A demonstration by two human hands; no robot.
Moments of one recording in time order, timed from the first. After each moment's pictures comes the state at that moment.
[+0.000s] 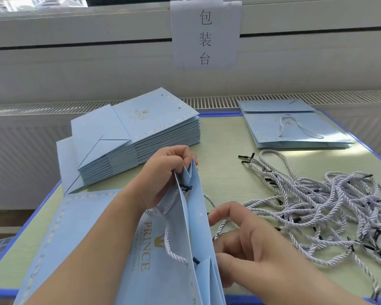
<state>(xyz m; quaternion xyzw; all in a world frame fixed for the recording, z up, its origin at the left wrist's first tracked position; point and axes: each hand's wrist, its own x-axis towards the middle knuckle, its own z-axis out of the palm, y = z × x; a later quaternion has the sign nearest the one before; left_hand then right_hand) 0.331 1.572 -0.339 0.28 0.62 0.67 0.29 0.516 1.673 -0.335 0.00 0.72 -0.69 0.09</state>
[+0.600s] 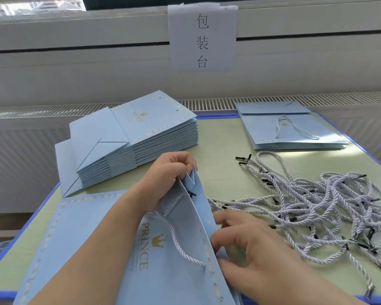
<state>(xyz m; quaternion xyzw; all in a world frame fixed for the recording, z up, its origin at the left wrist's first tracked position) 0.335 1.576 -0.342 0.28 0.67 0.63 0.27 0.512 1.677 -0.342 -0.02 0.93 -0.37 -0.03</state>
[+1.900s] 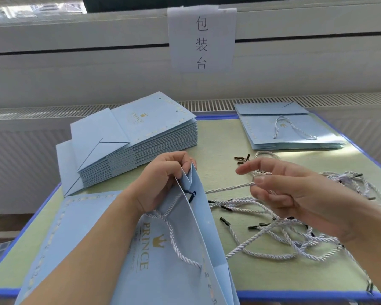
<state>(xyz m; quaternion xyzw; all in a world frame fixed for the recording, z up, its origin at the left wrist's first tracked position) 0.337 1.569 -0.339 0.28 0.59 0.68 0.33 0.496 1.756 -0.307 0.08 0.67 -0.73 0.08</state>
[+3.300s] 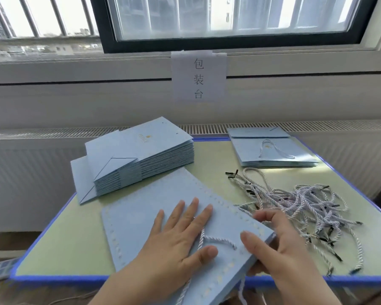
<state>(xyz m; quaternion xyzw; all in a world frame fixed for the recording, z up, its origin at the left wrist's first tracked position) 0.443 1.525 -0.348 0.45 0.87 0.12 0.14 0.561 1.679 -0.339 0.19 0.65 -0.70 -0.21</state>
